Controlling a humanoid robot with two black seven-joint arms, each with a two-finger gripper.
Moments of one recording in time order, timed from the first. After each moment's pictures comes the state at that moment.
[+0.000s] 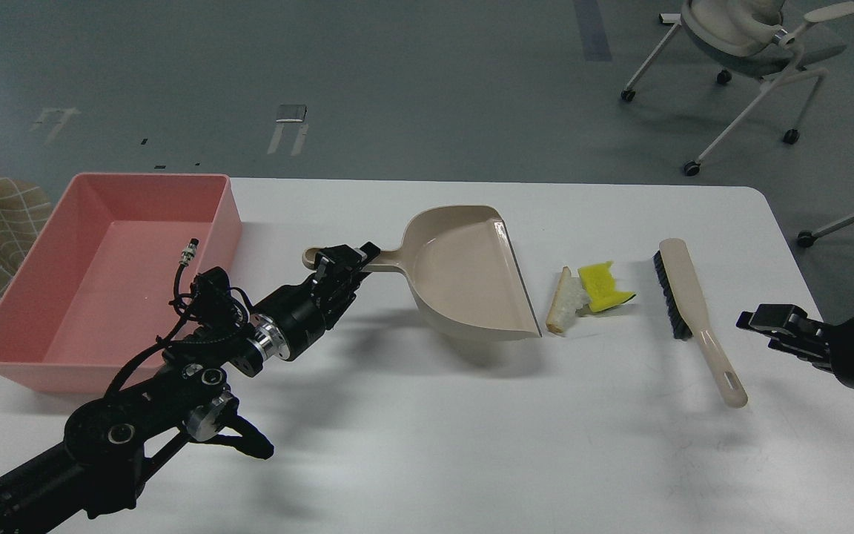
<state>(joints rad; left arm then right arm) -0.35 0.35 -0.73 -1.23 0.90 -0.02 -0.24 0.25 -0.95 0.98 1.50 -1.16 0.49 -0.25</state>
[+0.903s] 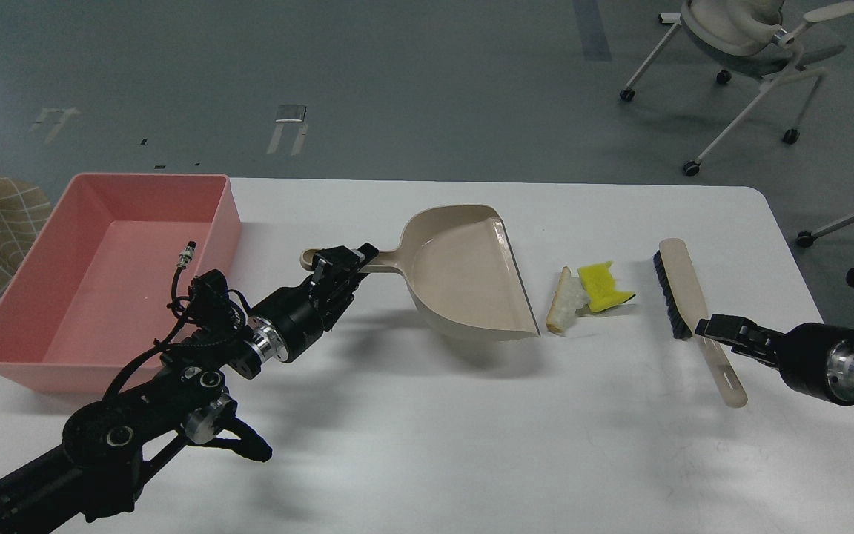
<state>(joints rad) -0.34 0.36 -0.73 -1.22 0.90 -0.02 -0.26 0.26 -0.79 0.97 1.49 -1.34 0.49 -0.29</state>
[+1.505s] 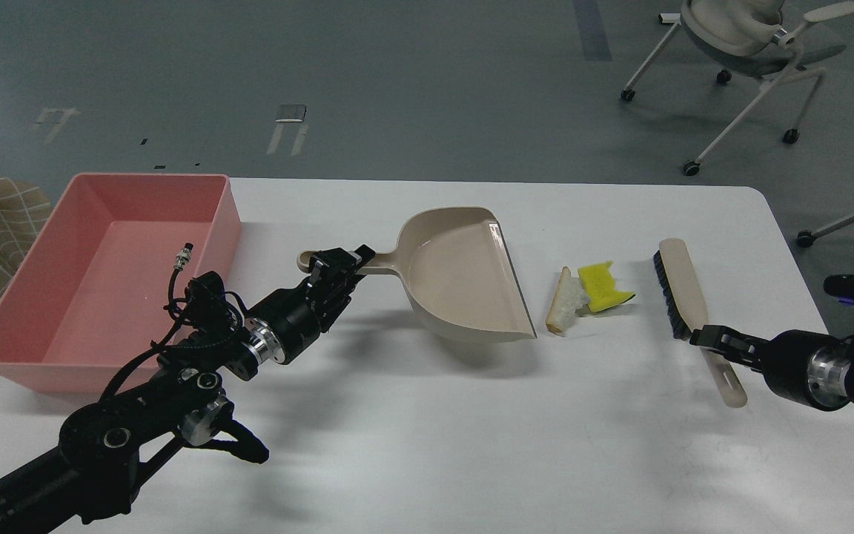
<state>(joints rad) -0.34 0.36 -0.73 -1.22 0.89 -0.02 -0.26 0.25 -0.76 0.97 1.49 -1.39 0.49 -0.33</state>
